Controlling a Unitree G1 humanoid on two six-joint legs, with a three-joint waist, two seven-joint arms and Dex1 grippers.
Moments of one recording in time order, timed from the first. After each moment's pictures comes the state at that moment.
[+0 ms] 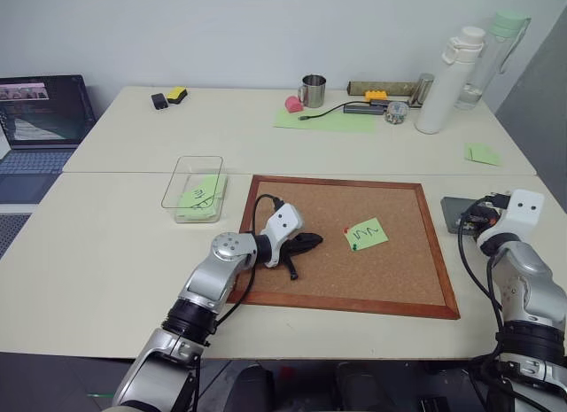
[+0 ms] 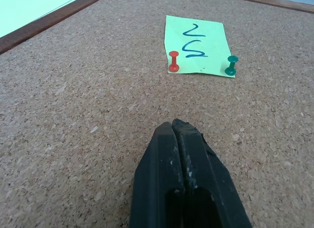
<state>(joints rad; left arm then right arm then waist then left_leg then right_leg) -0.47 0.32 -0.27 0.20 -0.11 0.26 -0.87 -0.33 -0.42 -0.43 0.14 0.28 0.47 0.16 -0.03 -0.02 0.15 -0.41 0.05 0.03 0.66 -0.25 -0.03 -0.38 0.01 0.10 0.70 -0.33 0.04</state>
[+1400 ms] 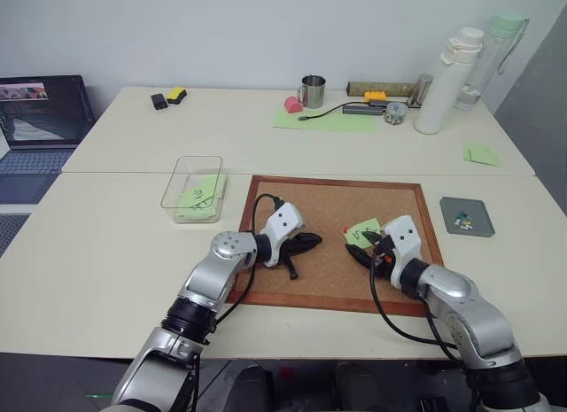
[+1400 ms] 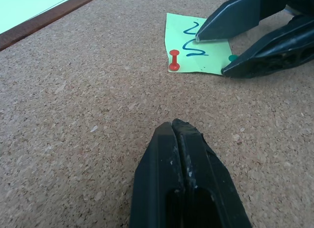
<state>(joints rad) -0.48 0.33 -0.28 0.19 -0.11 0.30 -0.87 -0.12 -0.39 0.11 -0.30 0.26 0.55 0.46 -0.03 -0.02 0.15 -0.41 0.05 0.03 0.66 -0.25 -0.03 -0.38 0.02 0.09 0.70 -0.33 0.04</state>
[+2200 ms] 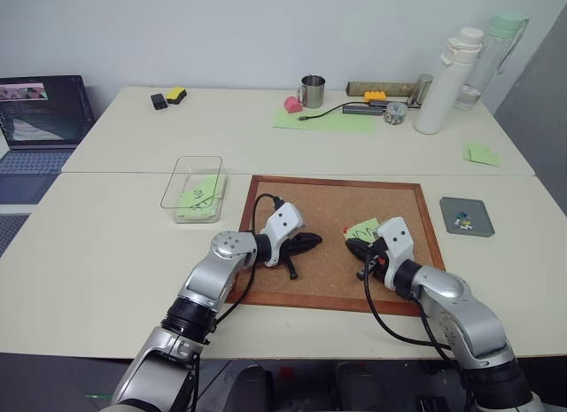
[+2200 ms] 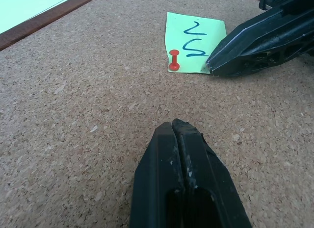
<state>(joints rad) -0.49 0.33 -0.28 0.19 -0.11 0.30 -0.87 -0.11 -0.36 0.11 -0.30 0.28 0.55 0.48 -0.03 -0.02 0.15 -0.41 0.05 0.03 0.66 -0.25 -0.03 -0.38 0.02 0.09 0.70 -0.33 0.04</state>
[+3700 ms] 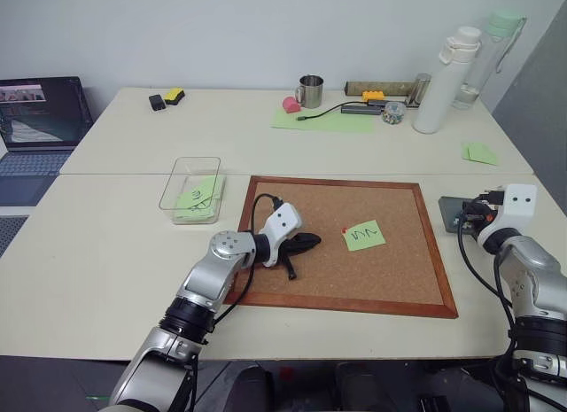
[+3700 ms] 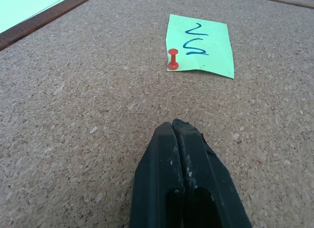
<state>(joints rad) -0.48 0.34 -0.28 0.18 -0.11 0.30 -0.87 -0.34 -0.50 -0.36 0.17 0.30 0.48 0.26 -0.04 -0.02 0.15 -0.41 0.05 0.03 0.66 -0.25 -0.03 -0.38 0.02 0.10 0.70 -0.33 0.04</state>
